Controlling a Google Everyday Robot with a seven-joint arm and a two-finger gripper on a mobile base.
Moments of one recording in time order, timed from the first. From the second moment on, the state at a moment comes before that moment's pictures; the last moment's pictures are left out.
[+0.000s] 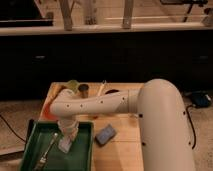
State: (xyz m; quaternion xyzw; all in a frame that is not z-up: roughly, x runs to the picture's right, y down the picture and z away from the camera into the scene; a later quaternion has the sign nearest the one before) arm -0.184 0.260 0.762 -0.34 -0.27 -0.51 0.75
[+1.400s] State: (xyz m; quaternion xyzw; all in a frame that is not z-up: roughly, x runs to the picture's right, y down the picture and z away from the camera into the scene) arm -0.230 0.272 0.756 -0.33 -0.29 -0.57 0.69
